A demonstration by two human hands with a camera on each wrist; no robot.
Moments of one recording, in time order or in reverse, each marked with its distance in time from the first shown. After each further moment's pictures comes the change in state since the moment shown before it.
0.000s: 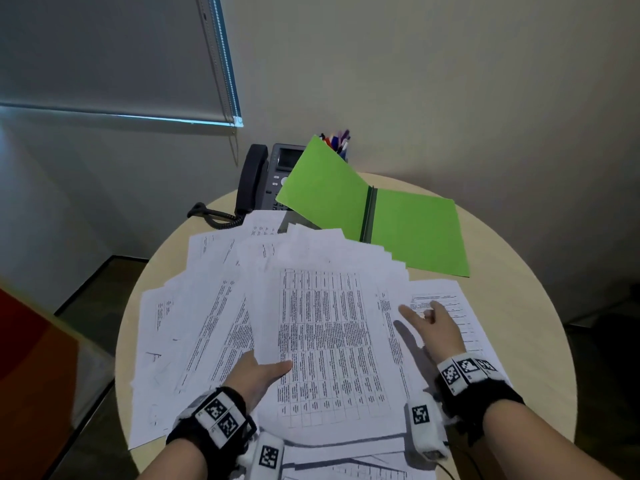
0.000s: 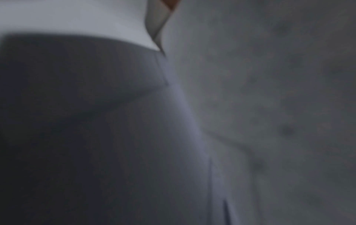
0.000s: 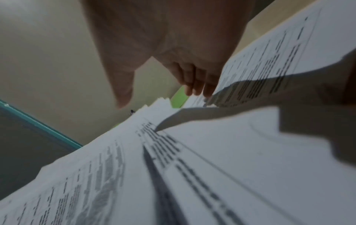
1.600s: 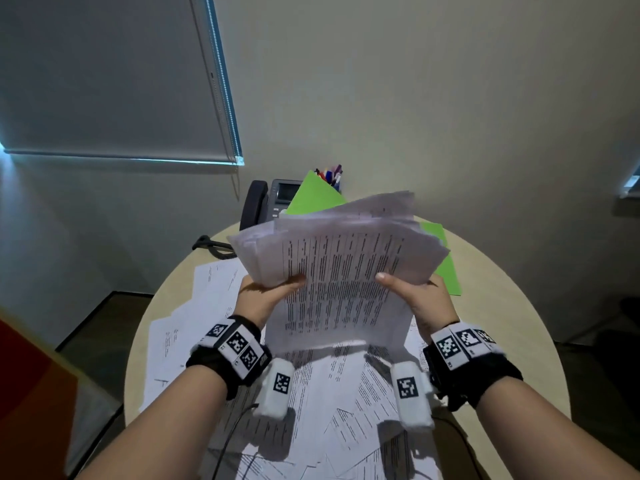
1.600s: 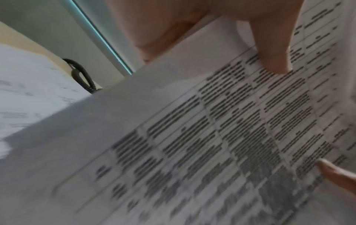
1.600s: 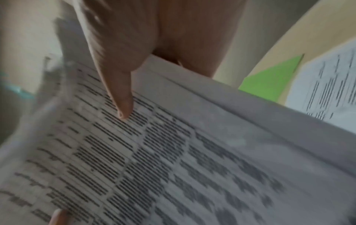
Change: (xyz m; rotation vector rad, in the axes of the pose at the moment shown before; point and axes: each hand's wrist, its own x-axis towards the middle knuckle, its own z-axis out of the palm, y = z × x) left_hand -0.015 0.141 0.012 -0.207 0.078 0.639; right_hand -0.051 -0.099 -0.014 0.647 -0.134 -0.522
